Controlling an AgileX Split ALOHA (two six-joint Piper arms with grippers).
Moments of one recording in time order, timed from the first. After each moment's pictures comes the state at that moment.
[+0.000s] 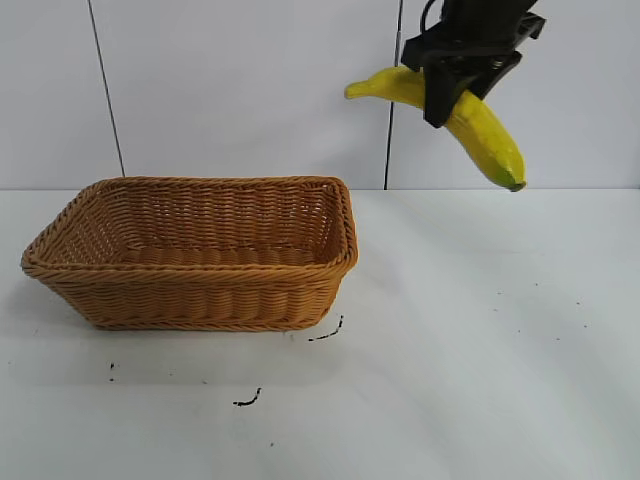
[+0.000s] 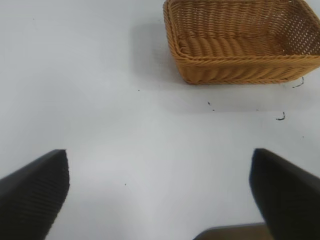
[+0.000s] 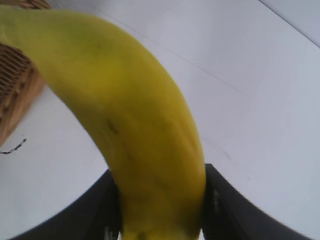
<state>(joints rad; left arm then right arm) -0.02 0.00 -0.49 -0.06 1.07 0.06 0.45 2.15 -2.06 0.02 0.99 -0.42</state>
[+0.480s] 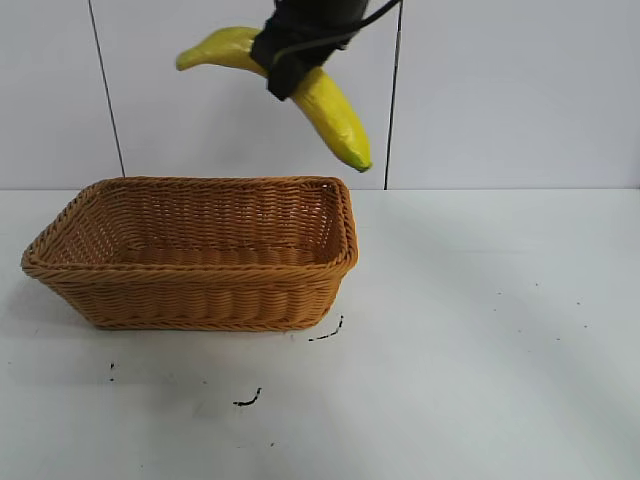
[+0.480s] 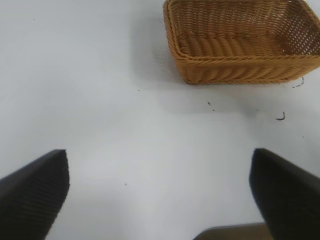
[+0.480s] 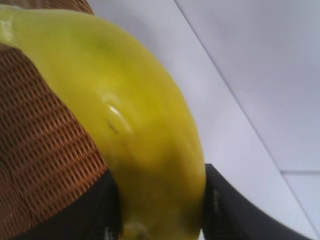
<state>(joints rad) -0.02 0.00 -0.49 -0.06 1.07 0.06 0.68 2.20 -2.06 -0.05 0.70 -0.56</state>
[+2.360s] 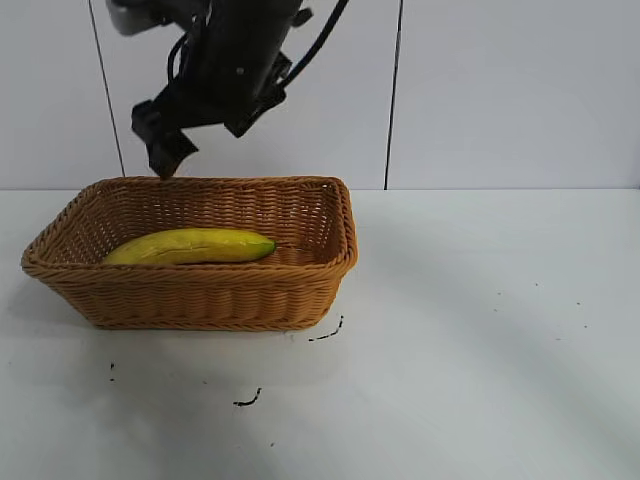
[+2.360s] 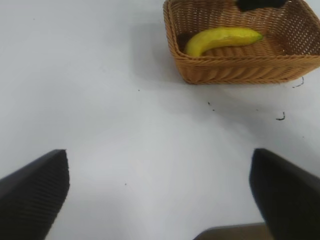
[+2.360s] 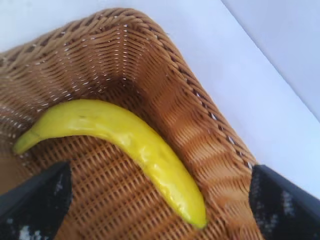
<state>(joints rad) -0.02 0.00 -0.49 -0.06 1.07 0.06 0.52 2.21 -2.06 0.09 1.01 -0.06</state>
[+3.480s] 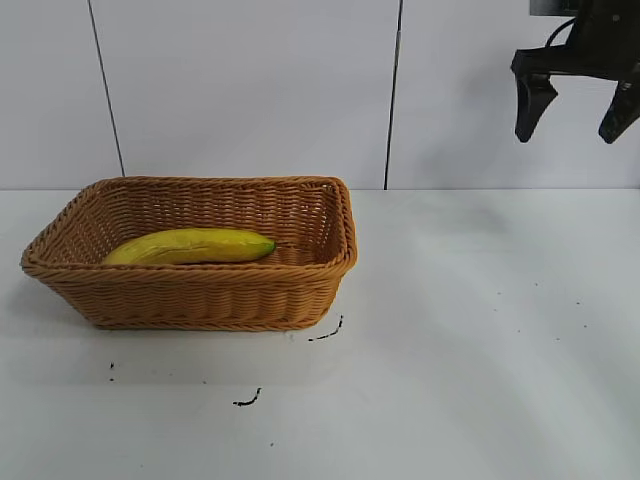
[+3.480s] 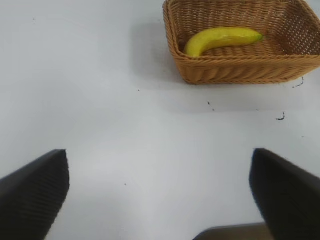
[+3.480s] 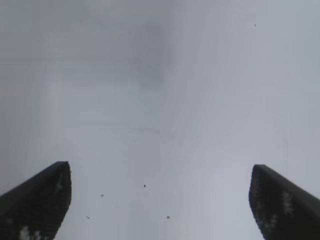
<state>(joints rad) -0.02 0.00 -0.49 -0.06 1.07 0.06 0.00 2.20 -2.06 0.11 1.21 -0.10</state>
